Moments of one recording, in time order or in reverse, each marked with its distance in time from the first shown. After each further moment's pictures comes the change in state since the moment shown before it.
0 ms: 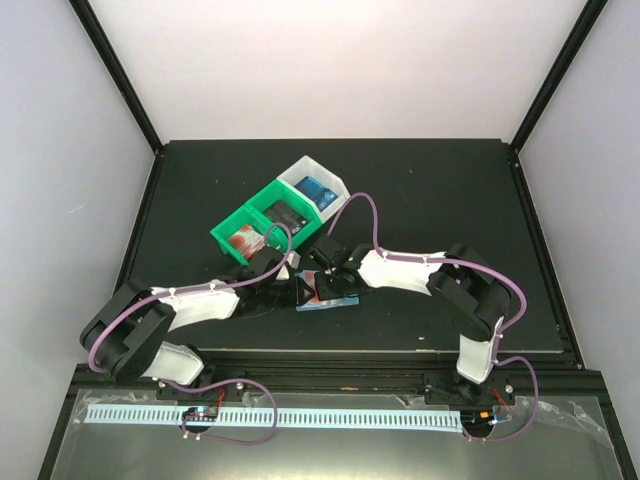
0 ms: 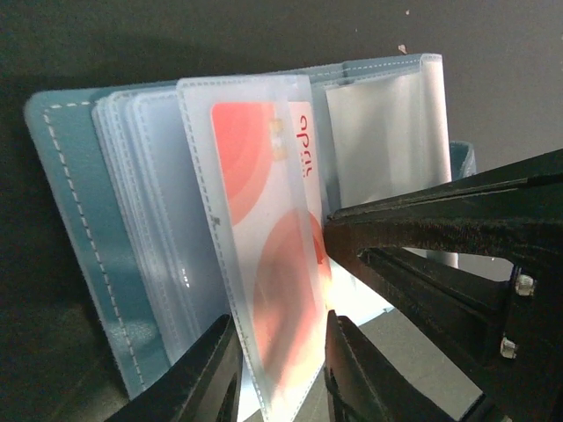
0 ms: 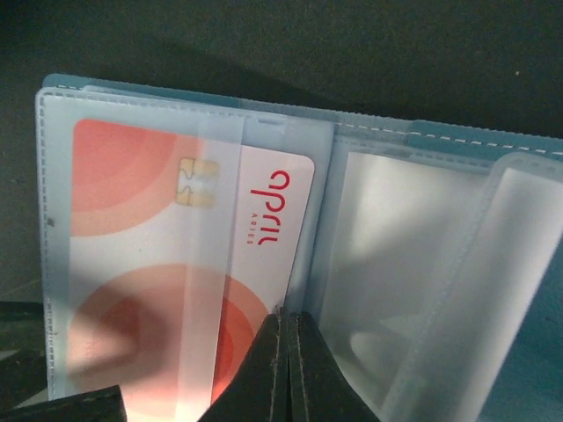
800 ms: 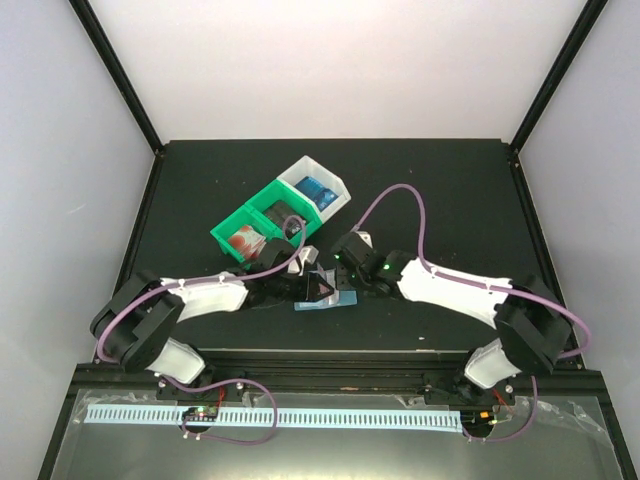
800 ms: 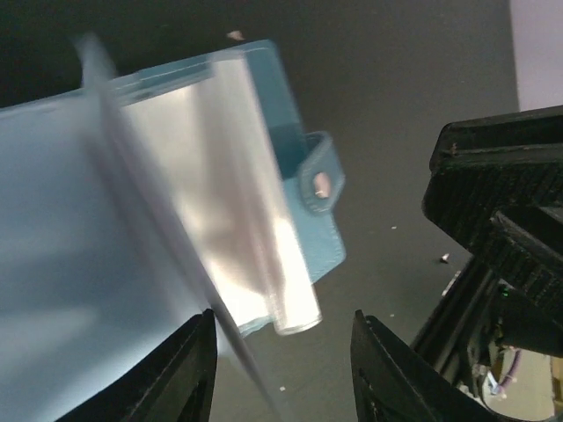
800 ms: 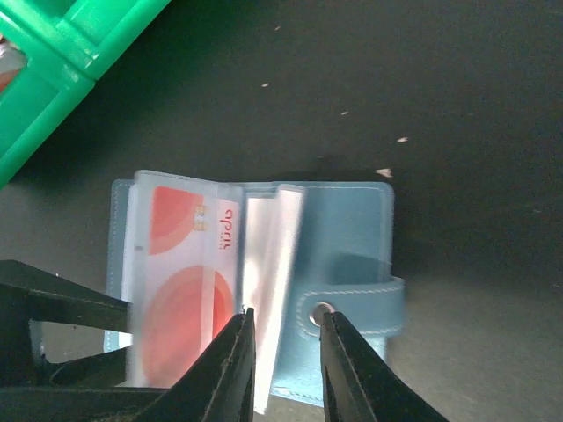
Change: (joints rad) left arm -0.020 0.069 0.075 0.056 0.167 0.064; right arm -0.001 -0.315 -0.144 0.018 0.190 0.095
